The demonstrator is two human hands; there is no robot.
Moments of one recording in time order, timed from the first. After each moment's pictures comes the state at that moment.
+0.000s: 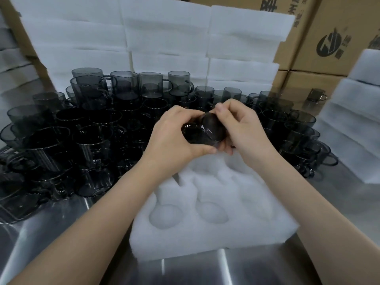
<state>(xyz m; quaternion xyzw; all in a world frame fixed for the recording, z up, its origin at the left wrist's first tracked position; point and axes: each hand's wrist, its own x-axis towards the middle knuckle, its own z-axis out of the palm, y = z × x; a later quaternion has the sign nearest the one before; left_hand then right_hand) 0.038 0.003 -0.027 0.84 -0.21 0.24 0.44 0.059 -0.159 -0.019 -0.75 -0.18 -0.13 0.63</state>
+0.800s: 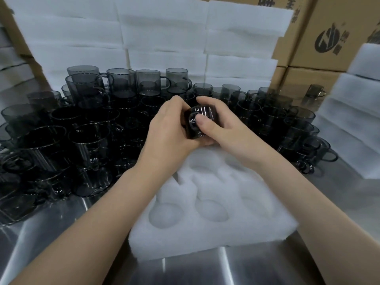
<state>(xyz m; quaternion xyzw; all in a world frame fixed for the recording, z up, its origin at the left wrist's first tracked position) 0.040 0.001 -0.031 0.84 -0.16 0.28 0.44 0.051 -0.149 -0.022 -0.77 -0.22 -0.01 0.59</state>
